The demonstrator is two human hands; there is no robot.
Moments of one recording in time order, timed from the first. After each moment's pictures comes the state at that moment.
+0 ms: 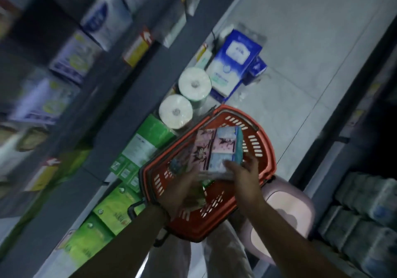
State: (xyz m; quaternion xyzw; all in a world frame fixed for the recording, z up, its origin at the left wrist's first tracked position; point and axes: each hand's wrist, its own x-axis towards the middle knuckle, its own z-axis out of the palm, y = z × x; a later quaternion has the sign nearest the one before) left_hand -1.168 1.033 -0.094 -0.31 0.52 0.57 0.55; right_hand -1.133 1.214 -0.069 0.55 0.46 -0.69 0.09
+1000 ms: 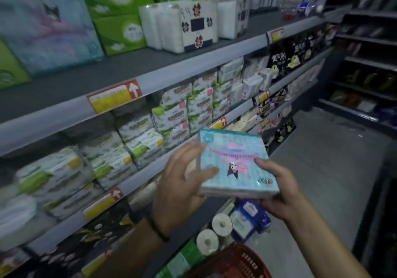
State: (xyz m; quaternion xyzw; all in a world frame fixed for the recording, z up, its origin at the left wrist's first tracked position) left_hand -1.267 0.967 0.507 0.35 0.82 0.33 -0.32; right_hand -1.254 1.212 0.533 0.14 0.39 -0.89 0.18
